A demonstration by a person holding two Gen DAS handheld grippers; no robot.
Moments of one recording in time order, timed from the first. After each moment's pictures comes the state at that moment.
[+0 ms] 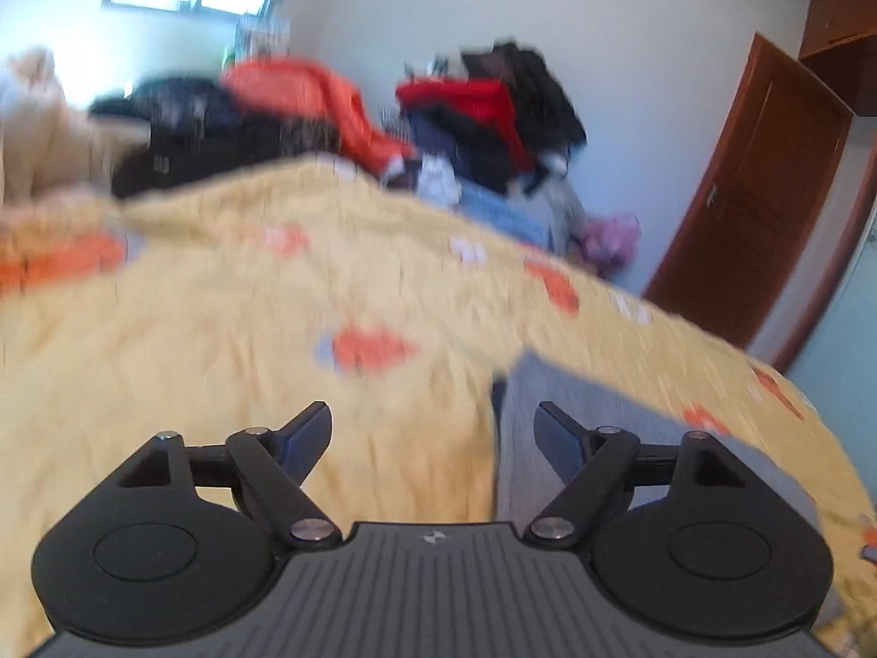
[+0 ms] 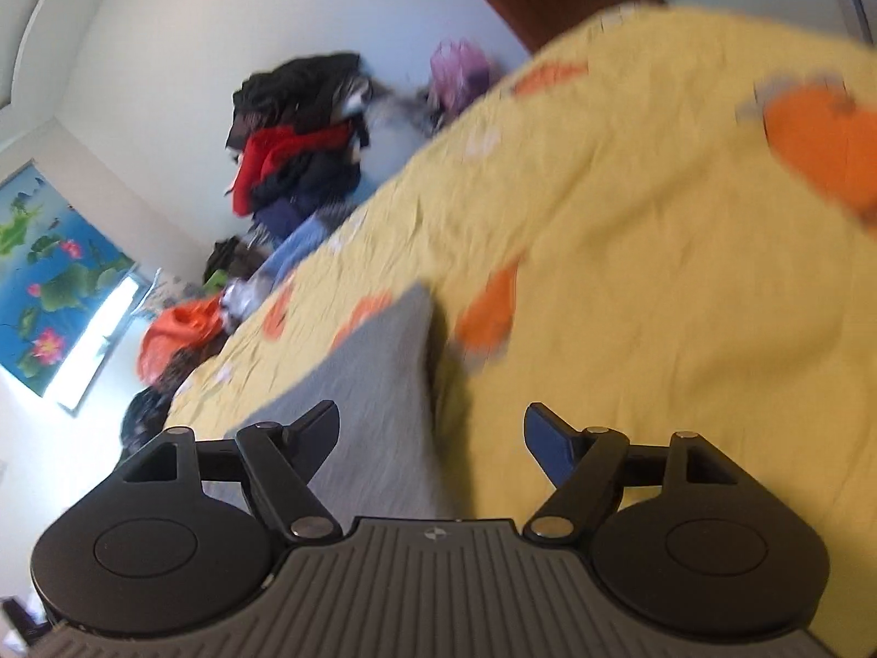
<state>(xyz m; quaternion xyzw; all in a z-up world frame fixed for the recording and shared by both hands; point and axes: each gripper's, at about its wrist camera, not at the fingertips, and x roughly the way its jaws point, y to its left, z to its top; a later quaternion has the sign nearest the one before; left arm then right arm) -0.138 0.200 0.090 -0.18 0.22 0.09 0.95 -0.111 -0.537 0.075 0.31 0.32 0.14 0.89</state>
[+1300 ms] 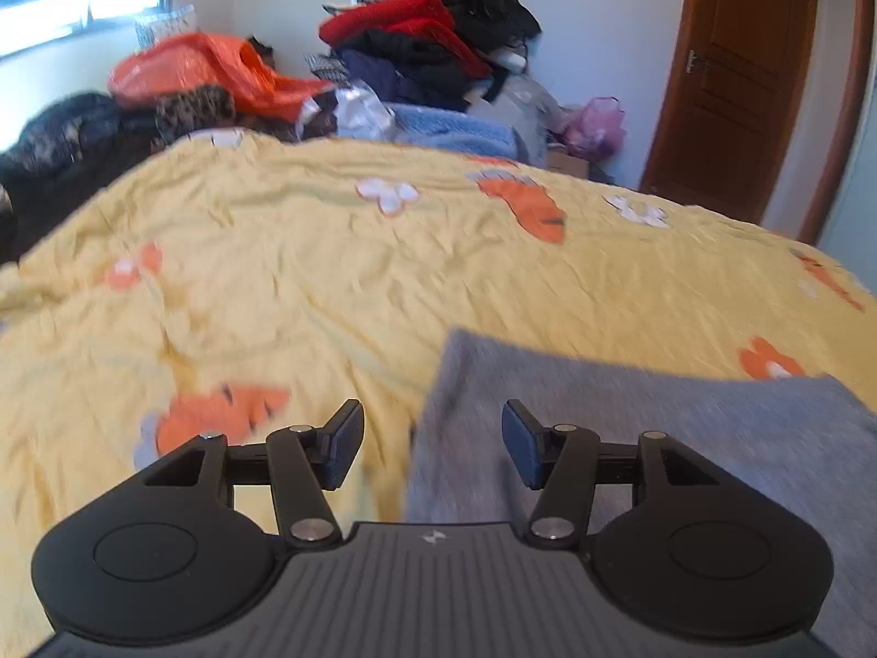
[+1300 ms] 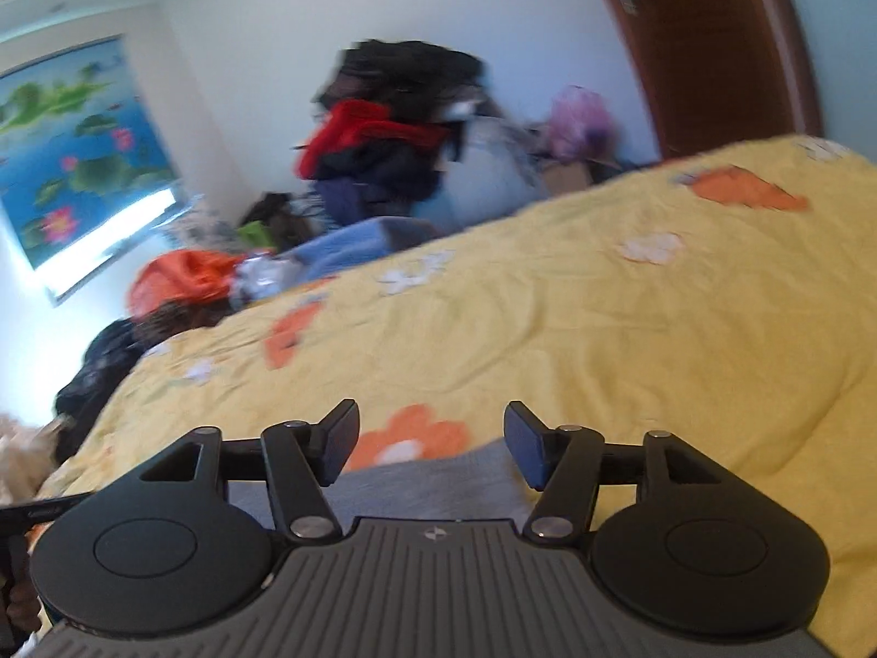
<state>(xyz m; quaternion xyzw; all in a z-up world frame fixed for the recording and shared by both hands) 0.024 0.149 0.057 -0.08 0.34 0.05 0.94 0.022 -0.419 0.079 0.14 0.27 0.24 0.92</state>
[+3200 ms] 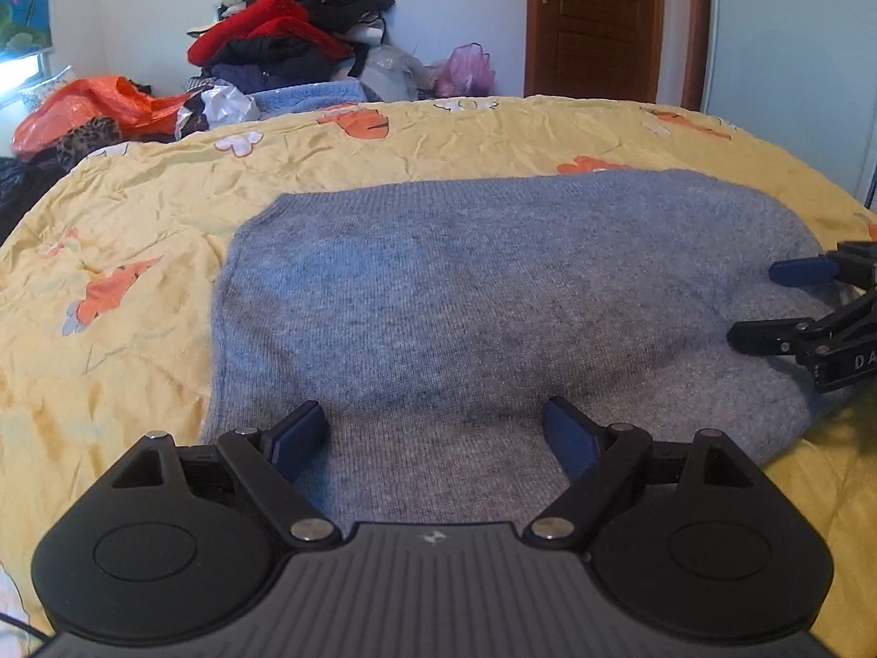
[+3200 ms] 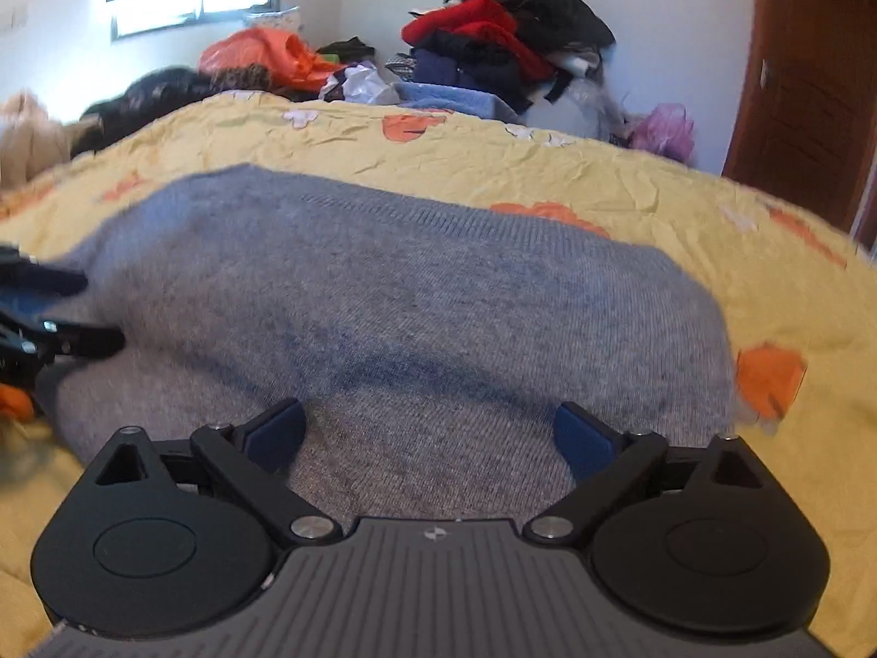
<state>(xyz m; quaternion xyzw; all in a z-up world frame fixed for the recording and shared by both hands) -0.081 0.057 0.012 0.04 0.35 -0.05 0.94 -0.116 -0.336 0.028 -0.10 0.32 0.25 0.91</state>
